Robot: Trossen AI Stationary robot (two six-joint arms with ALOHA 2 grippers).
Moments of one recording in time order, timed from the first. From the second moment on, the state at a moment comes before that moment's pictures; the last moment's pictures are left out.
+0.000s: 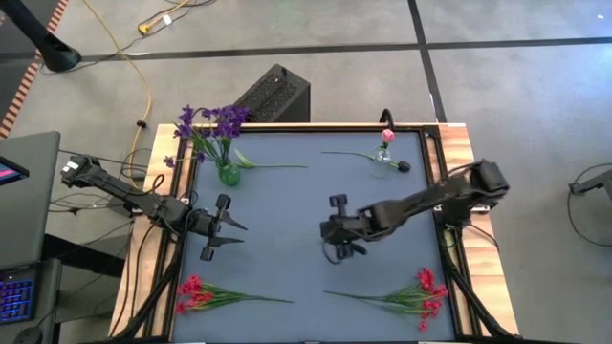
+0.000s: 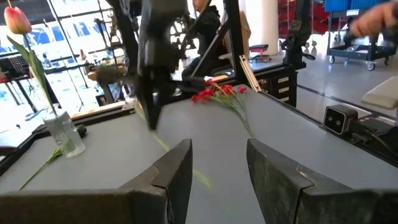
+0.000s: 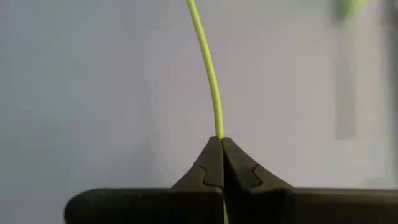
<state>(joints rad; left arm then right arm) -0.38 0.54 0.08 0.44 -0.15 0.16 0.28 1.67 1.13 -0.44 0.42 -0.09</state>
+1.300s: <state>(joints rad) -0.38 0.54 0.08 0.44 -0.21 0.12 0.17 1.33 1.13 -1.57 0.93 -0.47</state>
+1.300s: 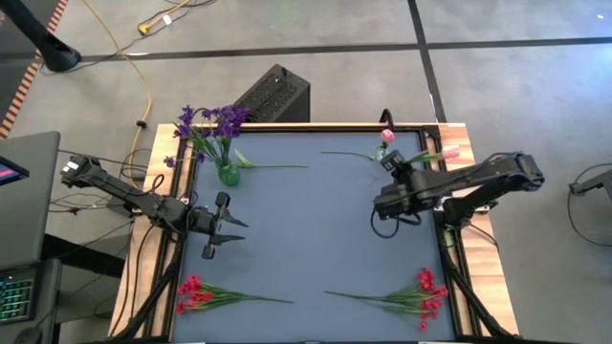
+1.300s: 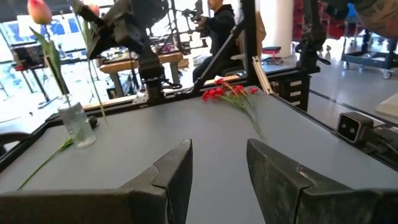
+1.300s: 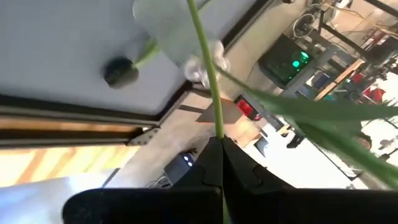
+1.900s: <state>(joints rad) -0.38 0.54 0.10 0.48 -0.25 0.08 -0.02 1.05 1.13 -1.57 1.08 -0.82</state>
